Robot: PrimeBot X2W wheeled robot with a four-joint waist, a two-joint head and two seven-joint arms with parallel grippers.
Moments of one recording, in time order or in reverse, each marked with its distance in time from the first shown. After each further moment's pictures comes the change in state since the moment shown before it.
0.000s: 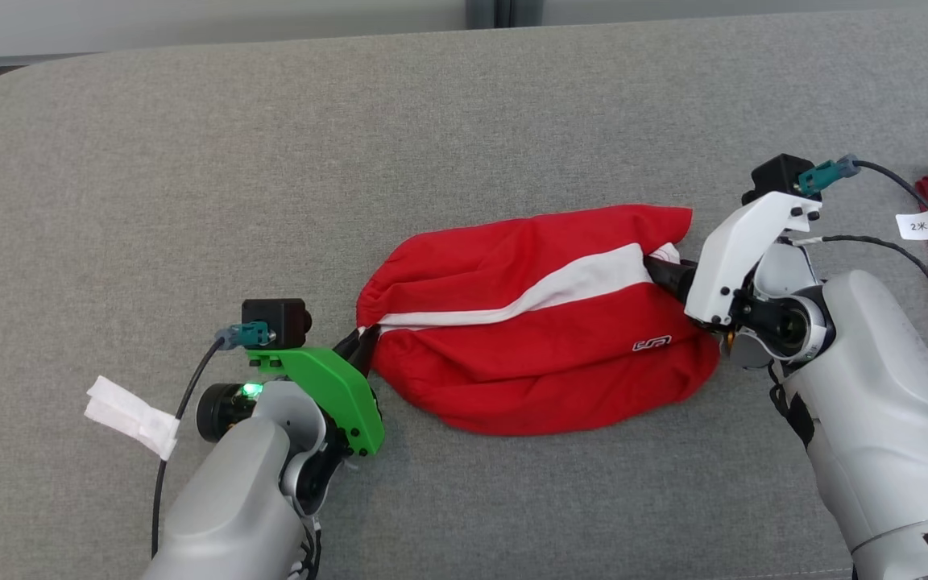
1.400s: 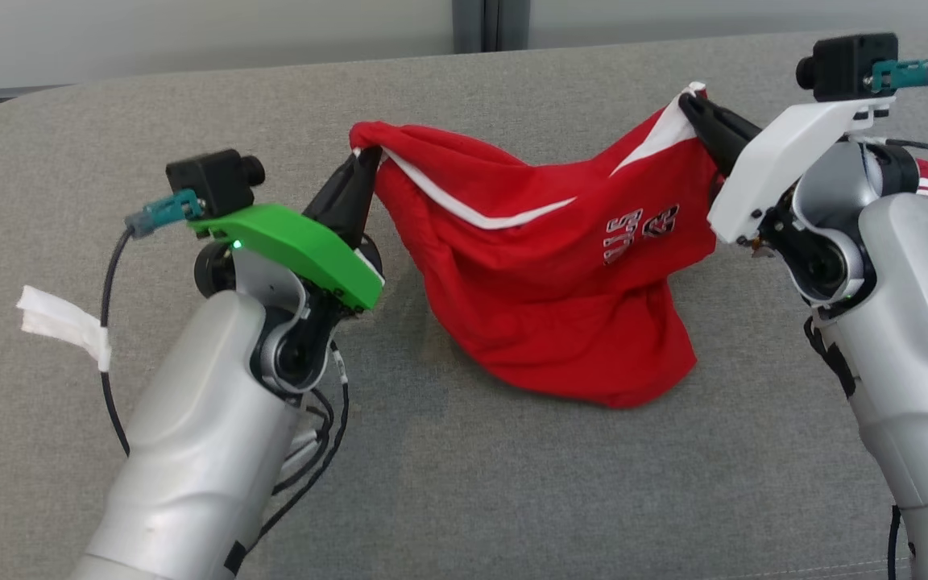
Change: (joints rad) left arm -0.144 0.010 0.049 -0.241 -0.228 -0.003 -0.063; right arm -0.059 -0.126 0.156 -0.268 0.011 0.000 -0.296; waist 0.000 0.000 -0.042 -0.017
